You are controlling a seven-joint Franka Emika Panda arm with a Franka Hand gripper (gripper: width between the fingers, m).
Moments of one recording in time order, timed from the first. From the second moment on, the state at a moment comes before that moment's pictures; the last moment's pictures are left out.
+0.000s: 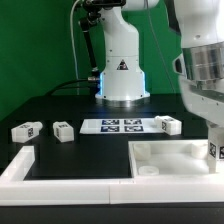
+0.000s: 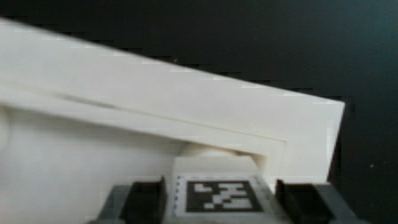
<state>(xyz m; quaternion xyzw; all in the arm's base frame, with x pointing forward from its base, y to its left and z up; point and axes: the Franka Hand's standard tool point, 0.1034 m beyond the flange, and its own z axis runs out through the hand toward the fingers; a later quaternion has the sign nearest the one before) 0.627 0.131 0.062 -0.73 0.68 0.06 0.10</state>
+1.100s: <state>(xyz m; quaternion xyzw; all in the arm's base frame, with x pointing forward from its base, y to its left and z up) 0.624 0.132 0.089 -0.60 0.79 0.08 0.11</state>
